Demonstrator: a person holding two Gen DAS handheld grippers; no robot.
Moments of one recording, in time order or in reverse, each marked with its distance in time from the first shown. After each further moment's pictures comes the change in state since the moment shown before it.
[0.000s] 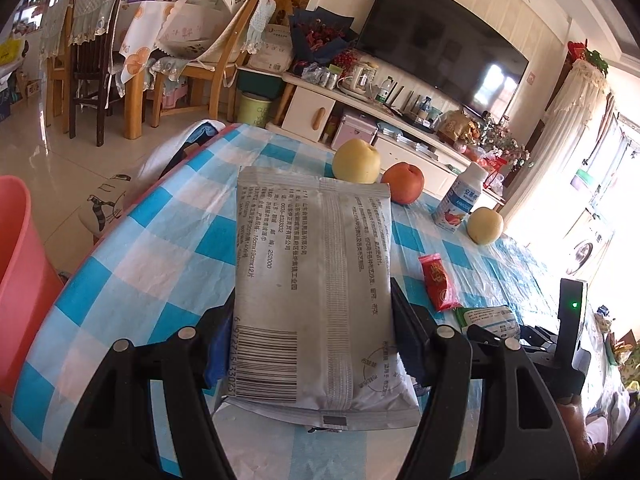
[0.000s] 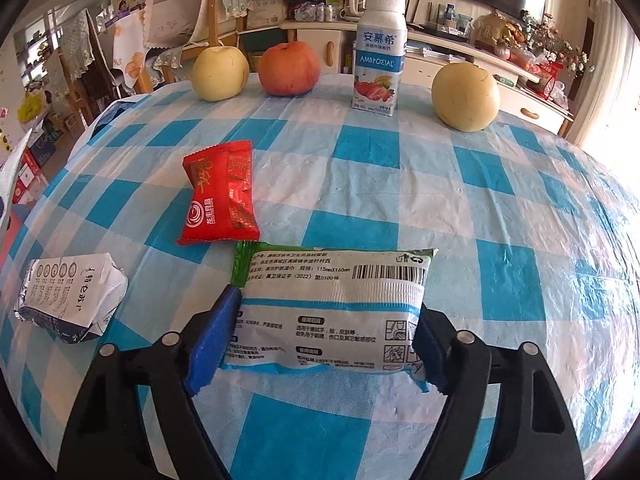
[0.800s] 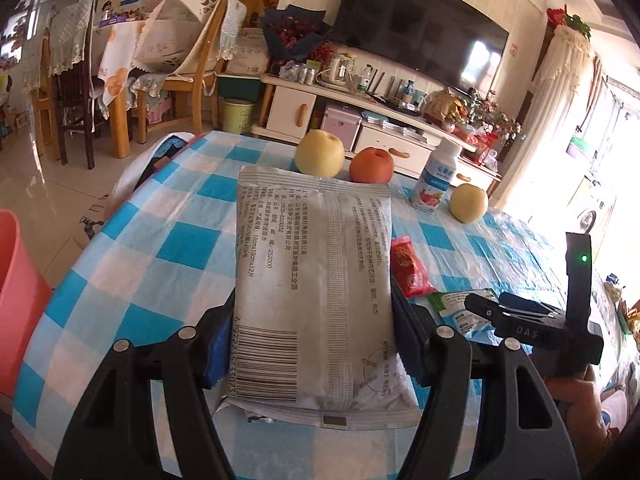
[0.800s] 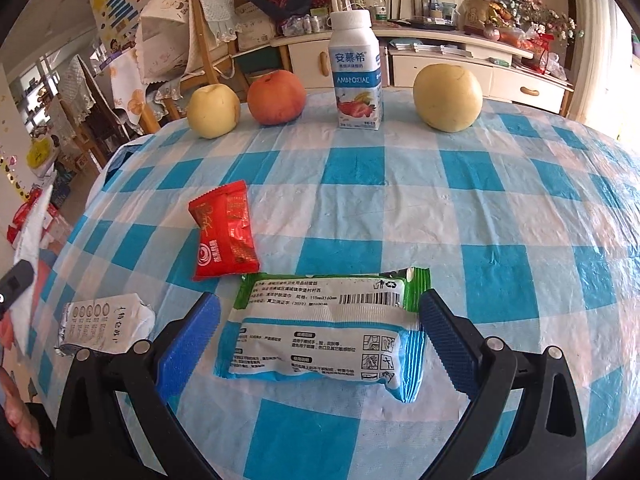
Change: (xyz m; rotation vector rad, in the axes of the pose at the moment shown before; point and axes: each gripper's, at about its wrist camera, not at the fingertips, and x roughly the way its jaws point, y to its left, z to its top) left arm -0.005 -0.052 -0.004 0.095 0.009 0.018; right arm -0.016 -0.020 0.011 0.129 -0.031 0.069
